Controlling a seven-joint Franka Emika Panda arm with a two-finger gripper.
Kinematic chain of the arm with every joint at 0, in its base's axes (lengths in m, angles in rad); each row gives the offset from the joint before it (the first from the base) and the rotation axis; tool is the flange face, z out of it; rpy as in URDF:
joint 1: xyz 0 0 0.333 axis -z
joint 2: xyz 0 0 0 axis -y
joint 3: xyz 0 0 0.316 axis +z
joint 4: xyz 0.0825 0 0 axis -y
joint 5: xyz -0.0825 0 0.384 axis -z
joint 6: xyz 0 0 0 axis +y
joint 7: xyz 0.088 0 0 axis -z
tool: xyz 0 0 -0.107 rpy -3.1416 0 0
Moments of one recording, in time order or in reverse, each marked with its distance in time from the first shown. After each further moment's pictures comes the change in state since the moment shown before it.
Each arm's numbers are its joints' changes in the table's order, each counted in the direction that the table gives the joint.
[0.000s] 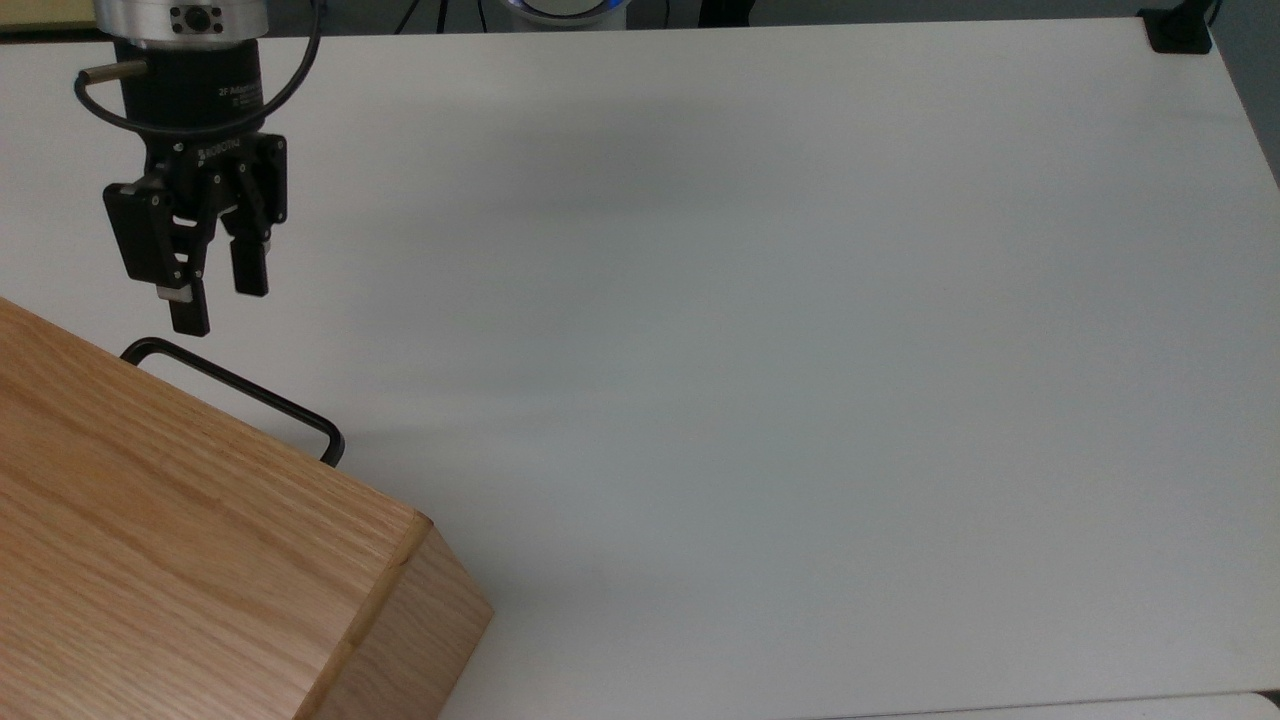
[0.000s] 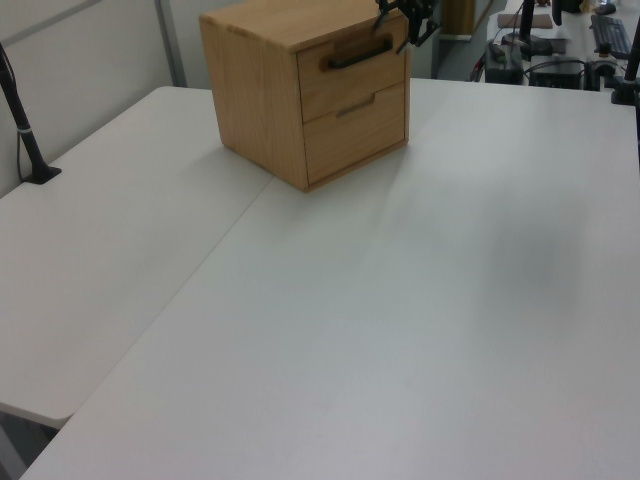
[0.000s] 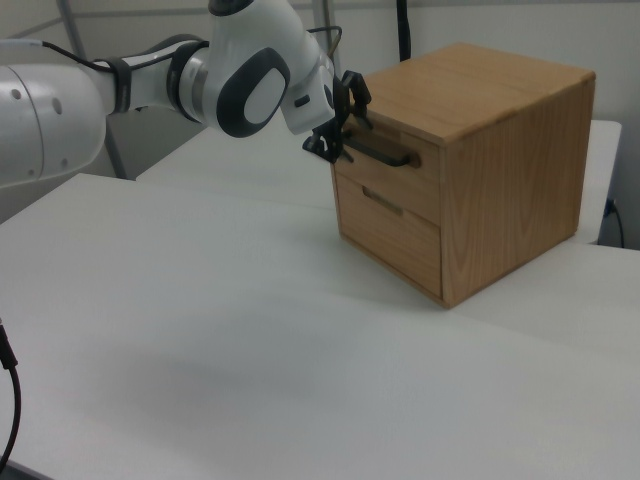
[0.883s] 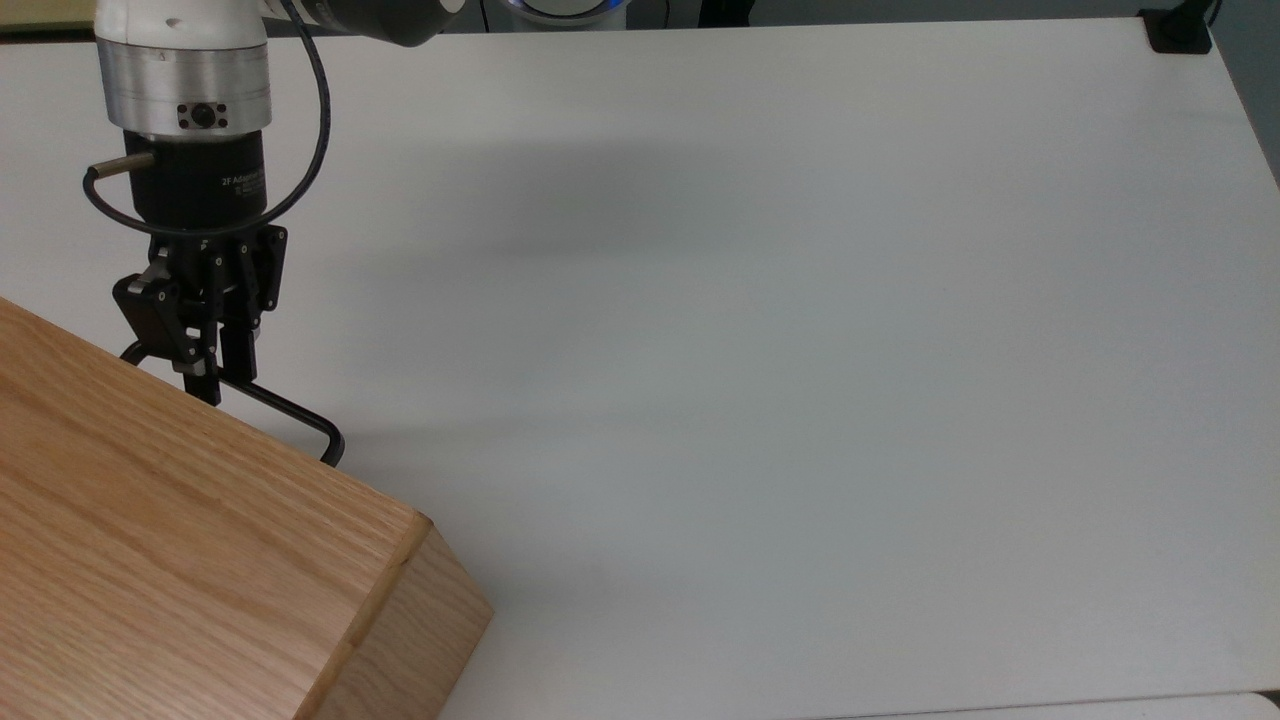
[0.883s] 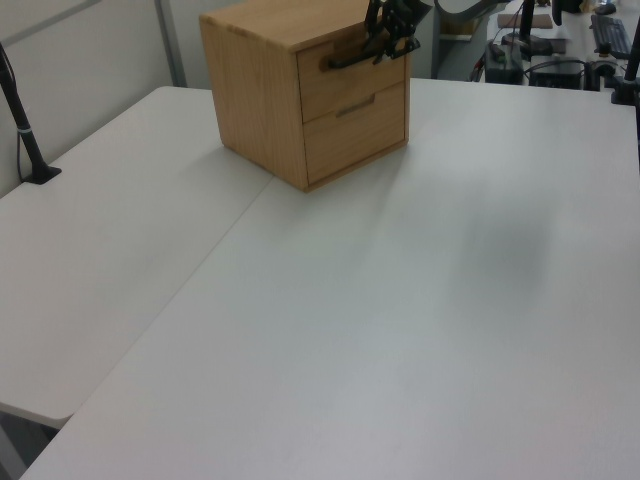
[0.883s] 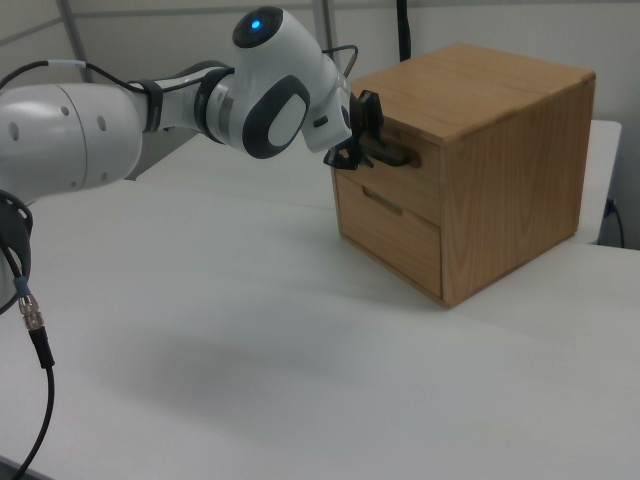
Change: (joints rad) arm -0.002 -0.121 0.000 0.067 -0.003 -0.087 0.018
